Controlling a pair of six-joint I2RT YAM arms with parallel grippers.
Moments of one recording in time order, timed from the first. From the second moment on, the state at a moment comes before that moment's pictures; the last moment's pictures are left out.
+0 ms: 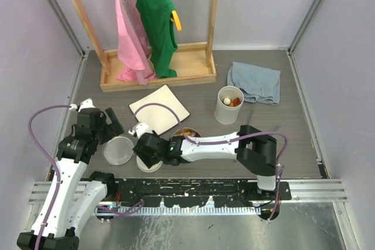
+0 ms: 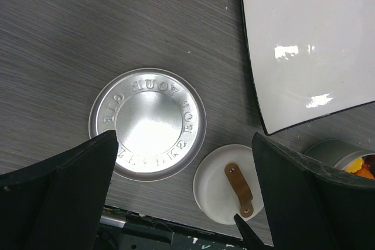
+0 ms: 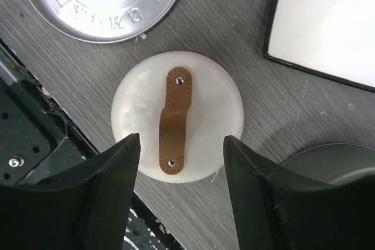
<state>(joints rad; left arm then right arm) -0.14 0.66 0.76 -0.90 -0.19 -0.57 1.34 1.85 1.28 -0.25 0.29 0.40</state>
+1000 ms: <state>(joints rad) -0.14 0.64 0.76 -0.90 -0.24 -0.57 1.35 1.96 1.32 -0.22 0.32 0.37</state>
